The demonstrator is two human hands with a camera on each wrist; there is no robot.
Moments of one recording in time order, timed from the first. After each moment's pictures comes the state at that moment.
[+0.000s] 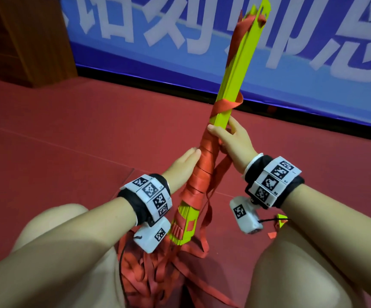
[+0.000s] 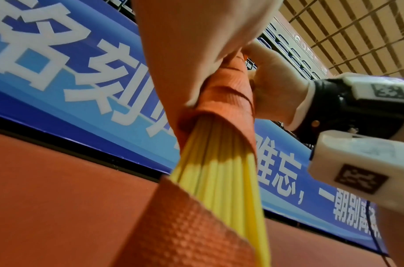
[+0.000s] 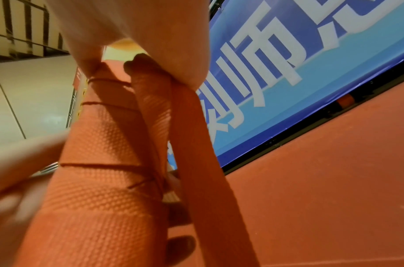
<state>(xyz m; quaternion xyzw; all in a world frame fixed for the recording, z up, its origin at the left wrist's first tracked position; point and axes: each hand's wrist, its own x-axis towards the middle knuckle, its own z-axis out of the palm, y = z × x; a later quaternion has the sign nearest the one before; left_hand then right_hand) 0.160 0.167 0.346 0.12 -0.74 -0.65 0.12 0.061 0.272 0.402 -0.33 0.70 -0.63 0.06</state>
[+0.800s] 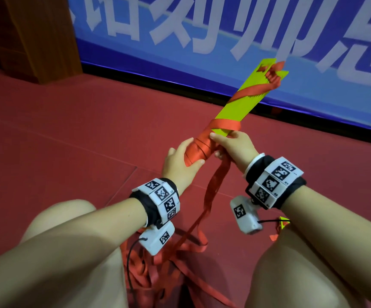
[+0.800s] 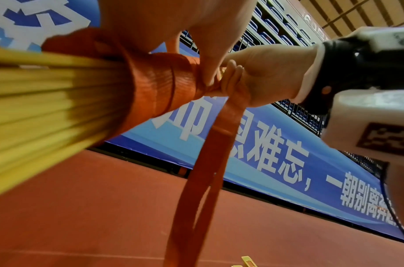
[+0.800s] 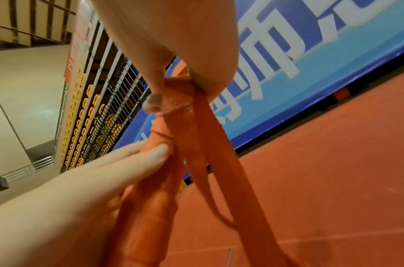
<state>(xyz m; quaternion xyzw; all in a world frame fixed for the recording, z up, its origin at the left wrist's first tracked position) 0.163 0.161 0.333 0.23 -0.80 -0.48 0.29 0.057 0.262 0.395 -0.22 0.74 -0.62 0.14</state>
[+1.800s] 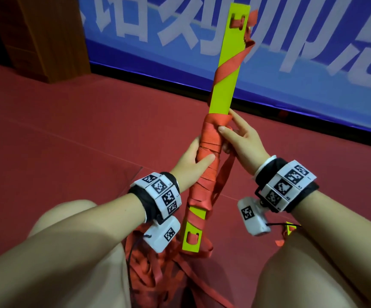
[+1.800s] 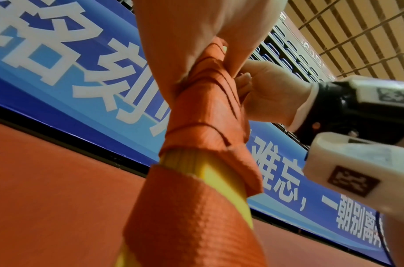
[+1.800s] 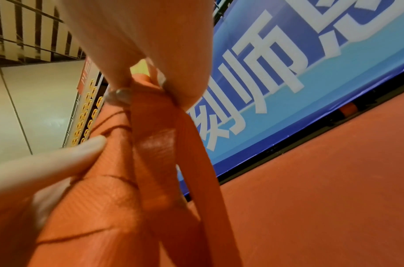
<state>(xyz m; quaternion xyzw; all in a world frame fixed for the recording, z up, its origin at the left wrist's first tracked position) 0.168 0.158 0.352 0.08 -0.74 -0.63 0.22 0.062 0.261 0.405 -0.37 0.66 -0.64 0.10</state>
